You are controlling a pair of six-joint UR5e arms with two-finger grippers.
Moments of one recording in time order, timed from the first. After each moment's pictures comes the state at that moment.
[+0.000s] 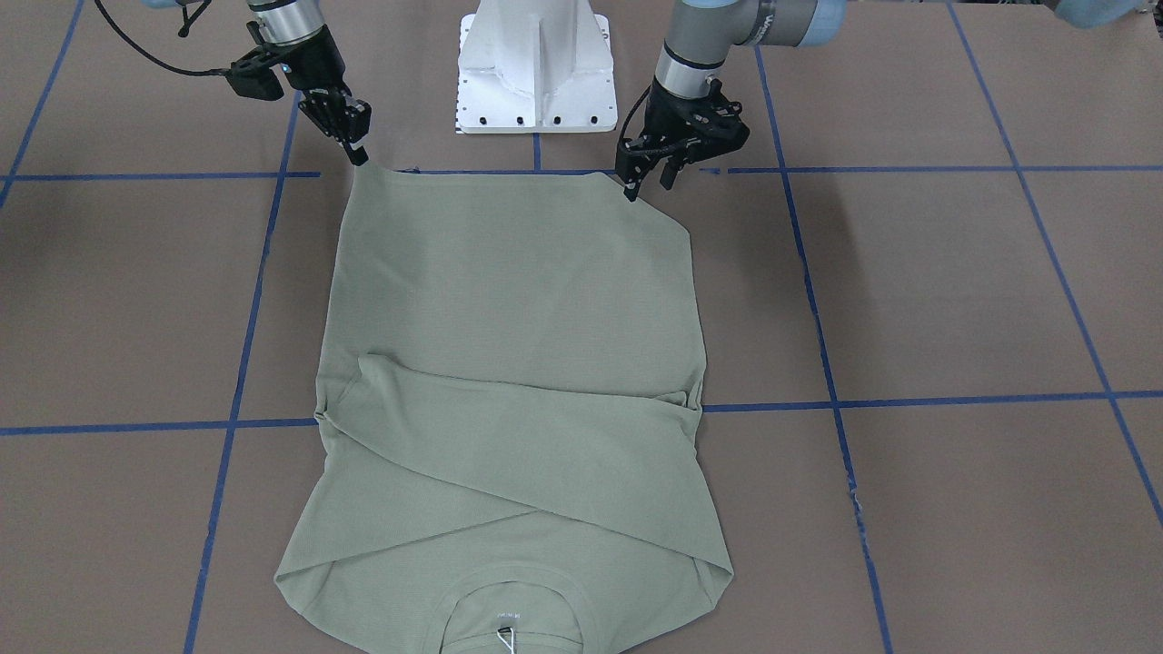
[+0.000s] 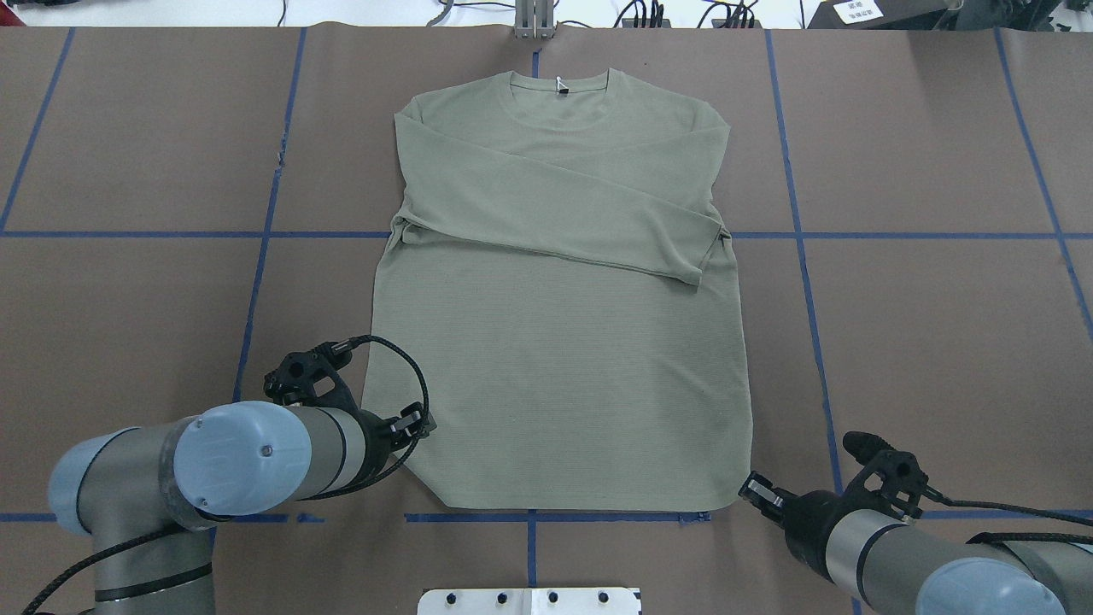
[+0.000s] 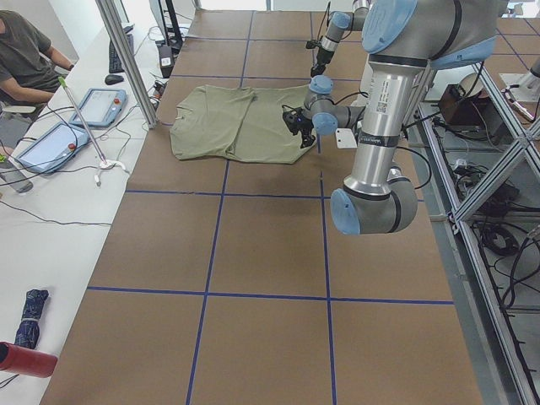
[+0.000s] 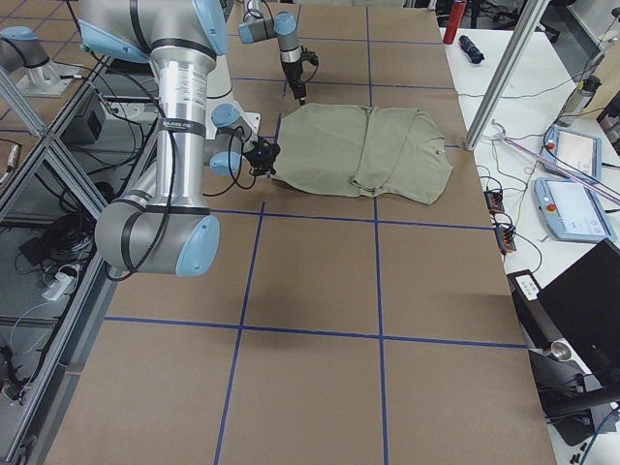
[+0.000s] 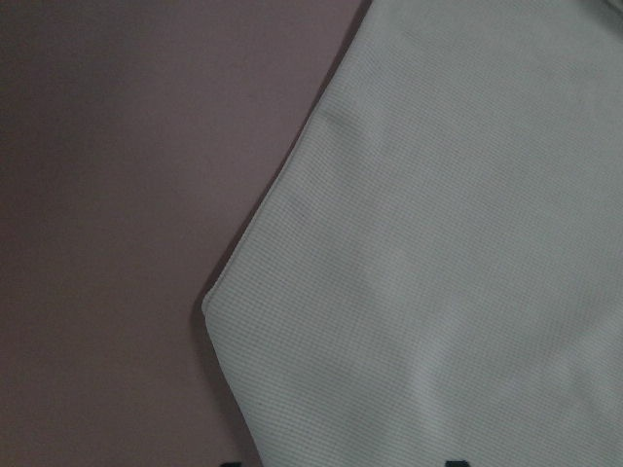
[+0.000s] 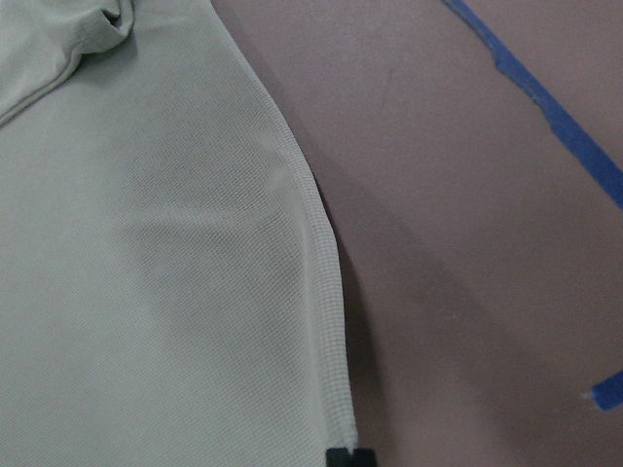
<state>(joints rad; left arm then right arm) -0.26 -1.88 -2.00 -1.77 -1.60 -1.88 0.02 -1.72 2.19 -1.05 1.24 2.13</state>
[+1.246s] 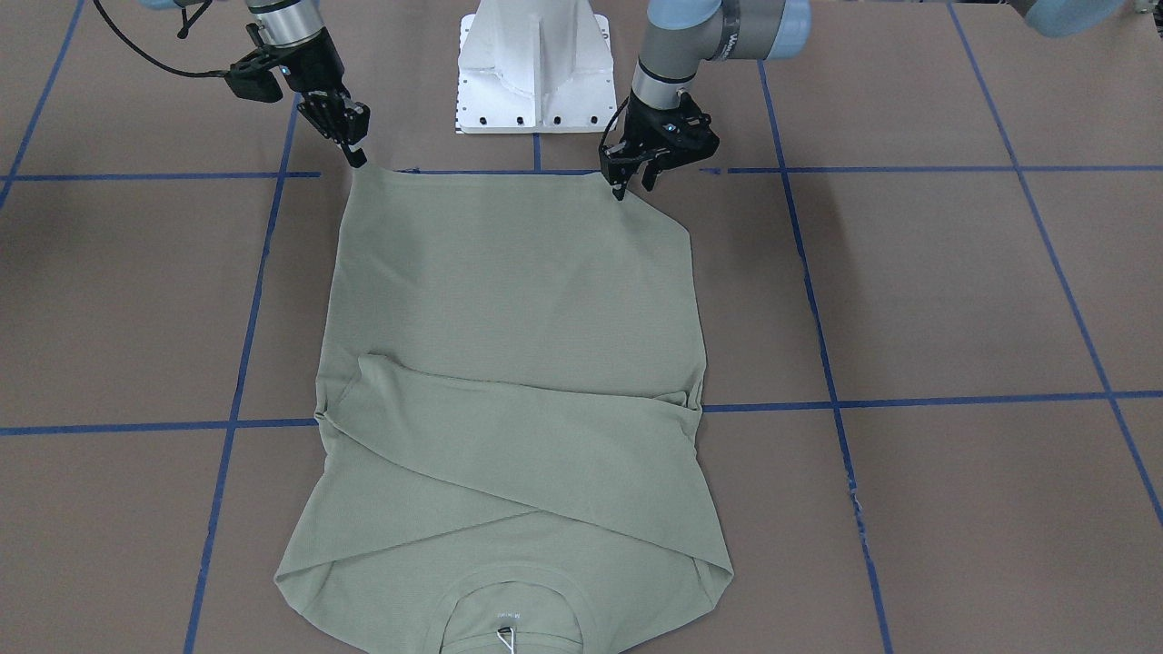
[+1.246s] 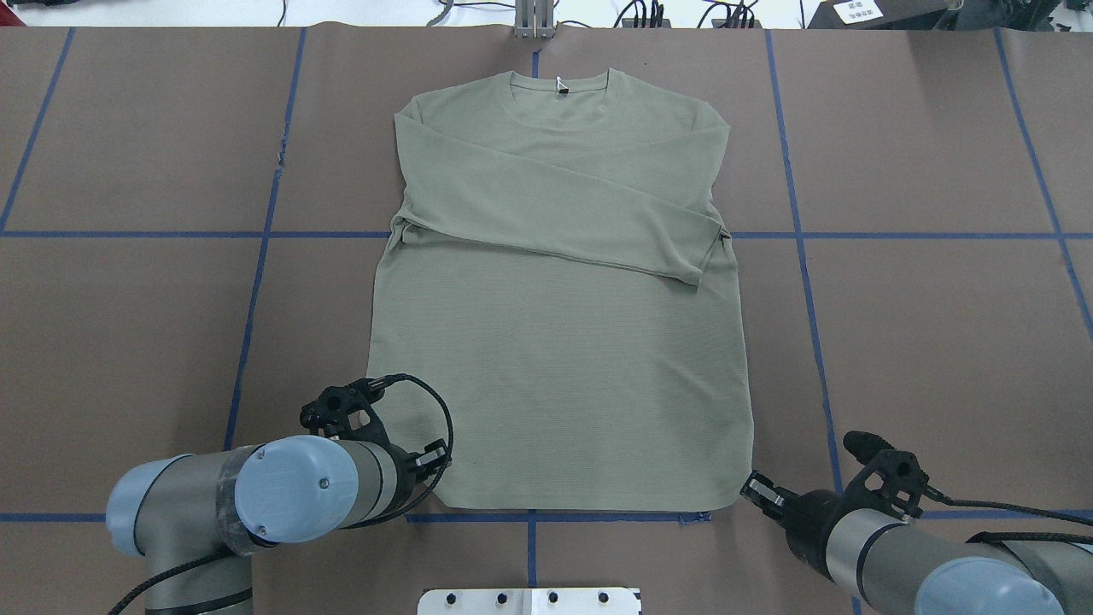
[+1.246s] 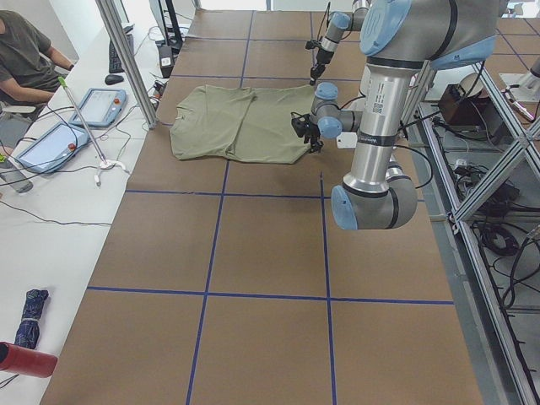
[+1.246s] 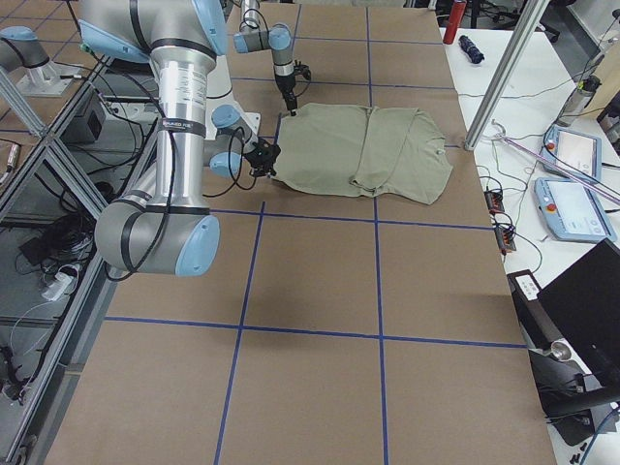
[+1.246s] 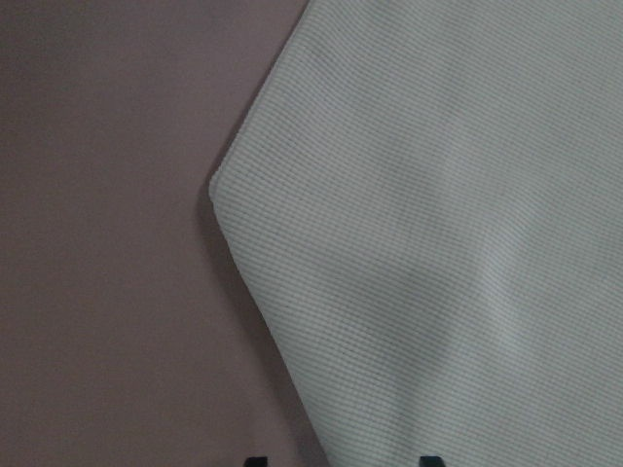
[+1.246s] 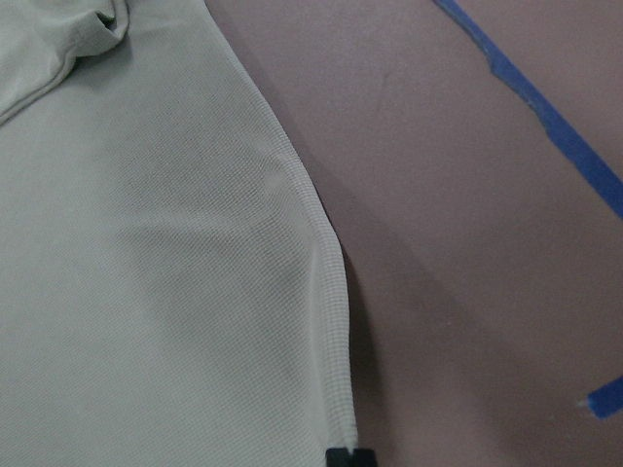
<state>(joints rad) -0.21 -1.92 -1.92 -1.78 -1.60 -1.87 0.02 -1.72 2.18 -1.05 1.24 2.13</state>
